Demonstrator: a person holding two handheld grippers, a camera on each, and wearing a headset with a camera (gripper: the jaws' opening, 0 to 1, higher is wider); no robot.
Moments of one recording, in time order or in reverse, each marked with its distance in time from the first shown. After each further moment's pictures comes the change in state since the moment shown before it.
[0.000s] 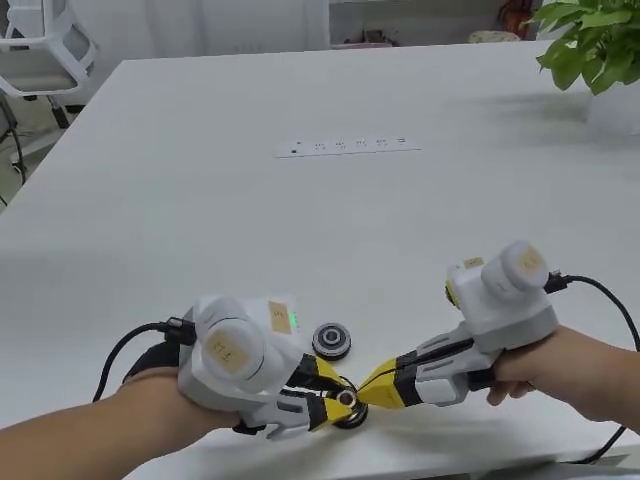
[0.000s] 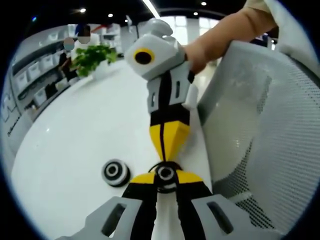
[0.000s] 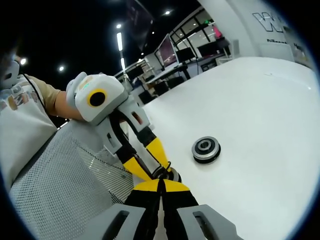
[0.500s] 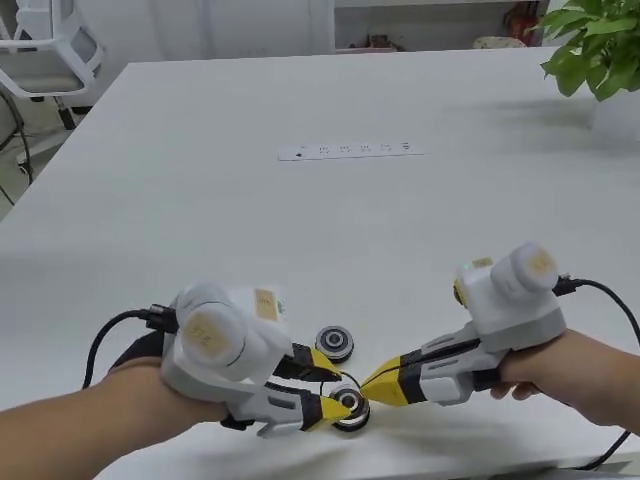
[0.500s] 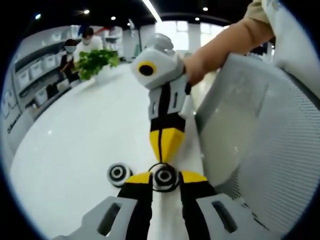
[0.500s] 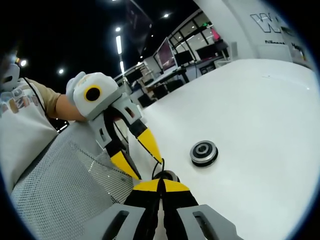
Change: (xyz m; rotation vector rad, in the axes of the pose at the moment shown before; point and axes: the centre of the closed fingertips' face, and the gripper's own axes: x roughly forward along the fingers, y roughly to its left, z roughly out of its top) left arm -0.021 -0.001 0.014 -0.027 -0.046 -0.006; right arm -0.004 -0.001 0.006 0.007 -0.028 -0.007
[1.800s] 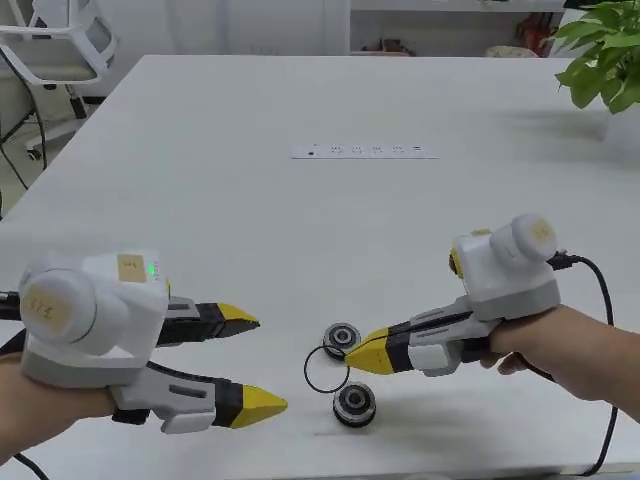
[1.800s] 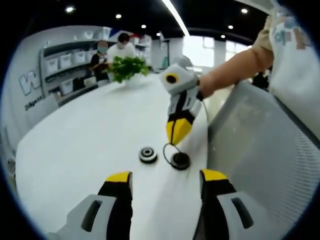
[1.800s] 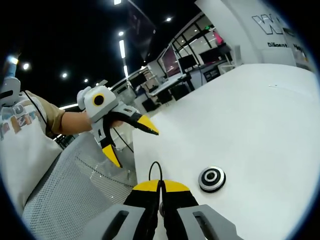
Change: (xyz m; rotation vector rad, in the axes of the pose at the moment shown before) left arm -0.085 0.018 -0.018 -0.166 -0.120 0.168; right arm 0.014 0.022 0.042 -0.002 -0.034 0.039
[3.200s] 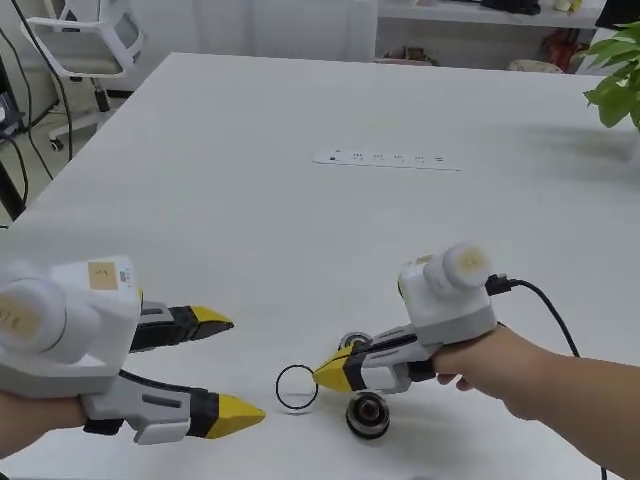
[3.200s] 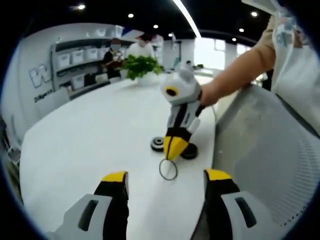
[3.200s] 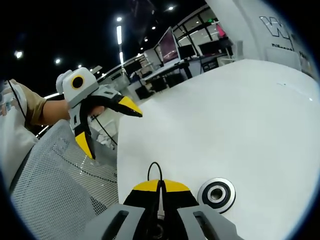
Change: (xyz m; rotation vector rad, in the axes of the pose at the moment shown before) left arm -0.023 0.014 -0.019 -0.056 -0.007 0.075; right arm 0.054 -0.032 -0.016 -0.052 0.116 -0.076
